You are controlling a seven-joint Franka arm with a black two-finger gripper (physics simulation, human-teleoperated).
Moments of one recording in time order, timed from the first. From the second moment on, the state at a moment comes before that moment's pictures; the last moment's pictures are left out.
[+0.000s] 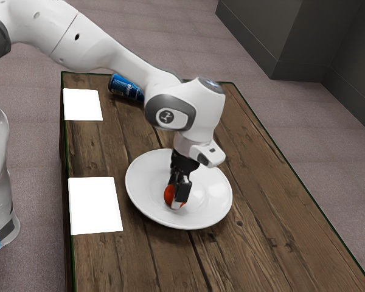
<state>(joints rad) 0.00 -0.13 -0.28 -2.18 -0.17 1.99 -0.03</state>
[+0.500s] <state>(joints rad) 0.00 -0.11 -0.27 -2.18 -0.17 2.01 -0.02</state>
